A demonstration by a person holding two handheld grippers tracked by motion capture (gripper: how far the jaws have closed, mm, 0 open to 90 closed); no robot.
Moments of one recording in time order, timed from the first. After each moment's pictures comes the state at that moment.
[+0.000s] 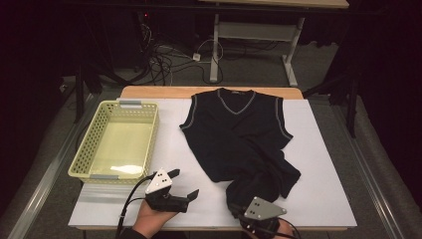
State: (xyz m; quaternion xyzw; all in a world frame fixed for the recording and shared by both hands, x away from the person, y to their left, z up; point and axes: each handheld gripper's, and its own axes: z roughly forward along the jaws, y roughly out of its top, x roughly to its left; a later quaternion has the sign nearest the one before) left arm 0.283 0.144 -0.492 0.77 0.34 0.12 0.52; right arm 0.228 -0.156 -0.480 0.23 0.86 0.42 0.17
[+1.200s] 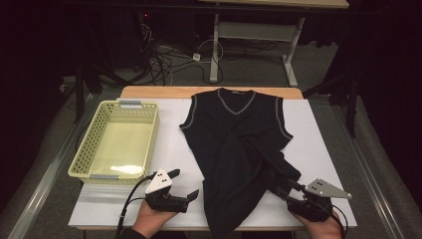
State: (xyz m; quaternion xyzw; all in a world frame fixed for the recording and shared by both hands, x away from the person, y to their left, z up) left arm 0.283 0.144 -0.492 0.77 0.34 0.12 0.52; right arm 0.266 -0.292 -0.465 0.42 0.77 0.42 0.23
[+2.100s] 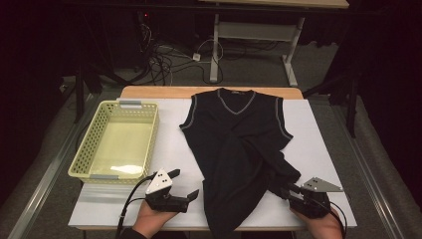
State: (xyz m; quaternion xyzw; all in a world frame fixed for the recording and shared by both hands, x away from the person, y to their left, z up) left arm 0.283 0.144 -0.492 0.77 0.34 0.13 0.52; right arm 0.280 -0.298 -0.485 0.43 0.80 0.37 0.20
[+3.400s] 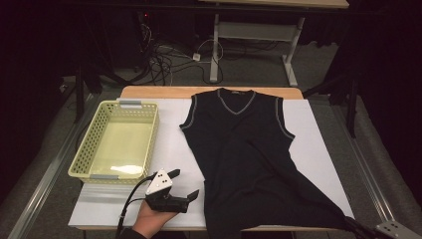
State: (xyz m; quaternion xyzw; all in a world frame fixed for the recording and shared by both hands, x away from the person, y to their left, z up) left arm 0.282 0.144 -0.492 0.77 0.34 0.13 0.52; right arm 0.175 -0.431 -0.480 0.51 0.74 0.36 0.26
